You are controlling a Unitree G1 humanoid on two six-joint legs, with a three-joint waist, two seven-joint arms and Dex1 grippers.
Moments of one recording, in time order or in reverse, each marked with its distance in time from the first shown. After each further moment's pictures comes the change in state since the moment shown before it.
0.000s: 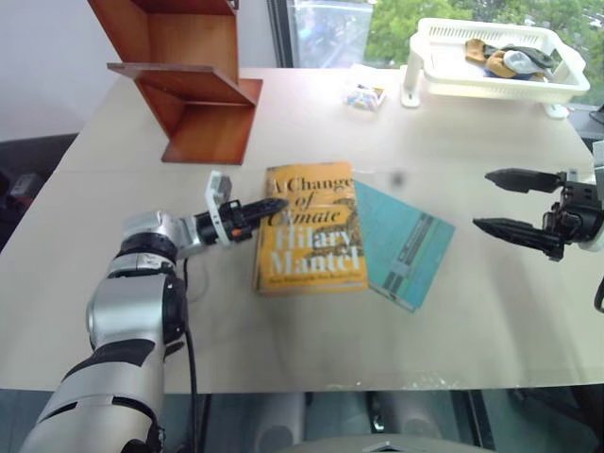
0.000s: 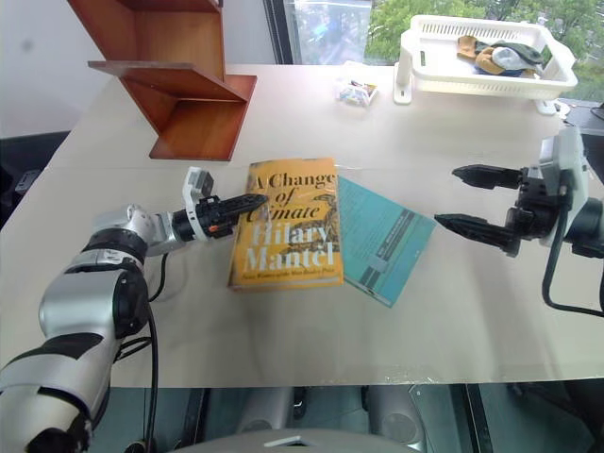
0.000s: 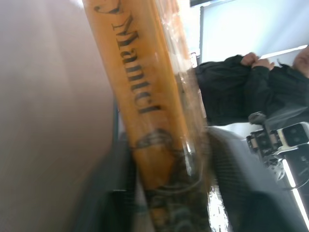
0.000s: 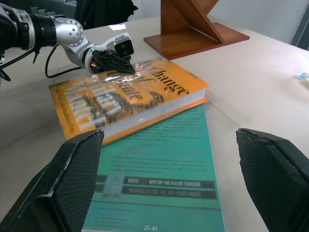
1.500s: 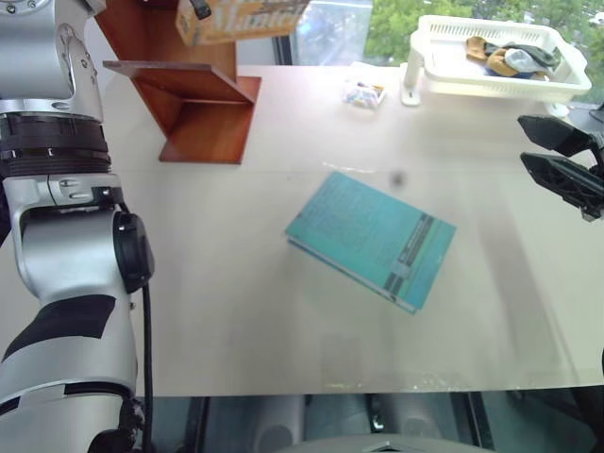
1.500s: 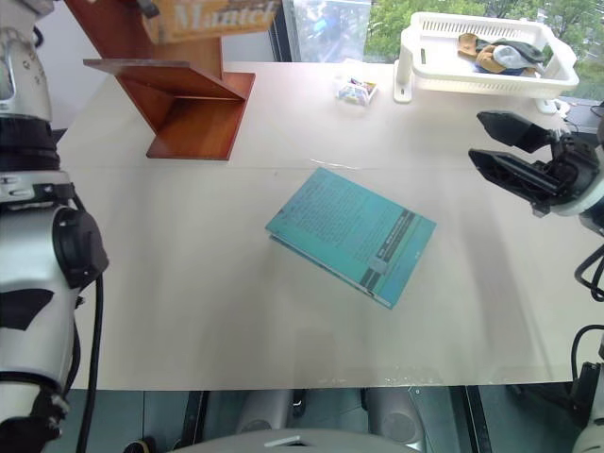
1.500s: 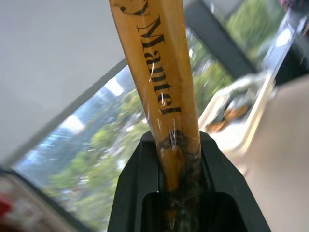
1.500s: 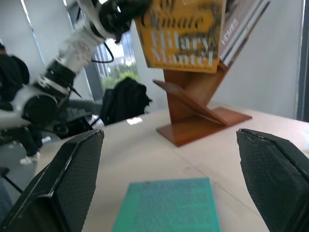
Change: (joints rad) left arm -0.381 0.186 -0.143 -0.674 0.397 -1.182 0.384; right arm -0.179 0.121 -0.101 0.204 0.291 0.081 0.005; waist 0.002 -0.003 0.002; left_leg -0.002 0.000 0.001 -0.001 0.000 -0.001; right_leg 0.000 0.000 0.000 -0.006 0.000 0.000
